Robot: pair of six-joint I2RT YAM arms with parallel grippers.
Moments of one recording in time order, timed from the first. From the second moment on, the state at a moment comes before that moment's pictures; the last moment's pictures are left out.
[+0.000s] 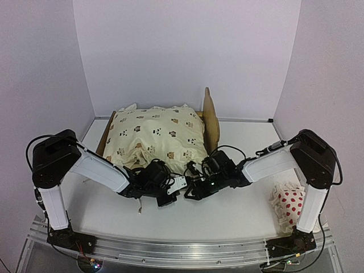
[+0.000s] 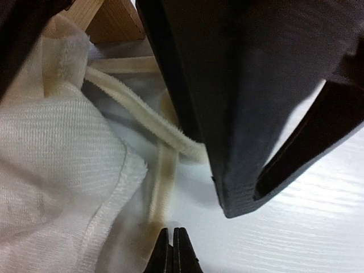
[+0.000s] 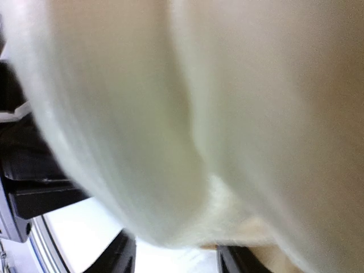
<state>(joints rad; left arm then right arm) -1.05 1.88 0.89 0.19 0.00 0.36 0.86 1.88 0.94 0.06 -0.37 0.38</state>
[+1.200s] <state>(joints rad) -1.14 1.80 0.91 0.05 -0.15 0.29 0.80 1.44 0.73 -0.26 0.21 0.63</state>
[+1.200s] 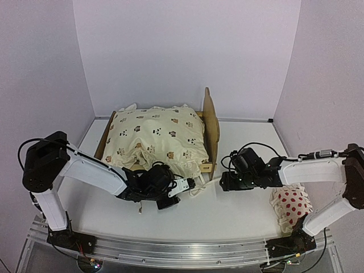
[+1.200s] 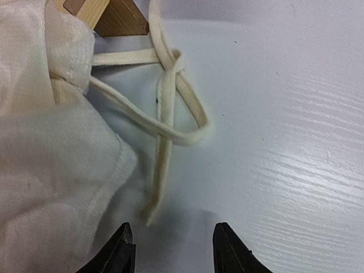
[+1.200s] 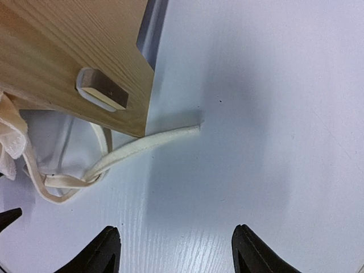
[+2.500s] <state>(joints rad) -1.03 2.04 1.16 0.02 0.14 0.41 0.75 1.36 0.64 -0.24 0.18 0.63</state>
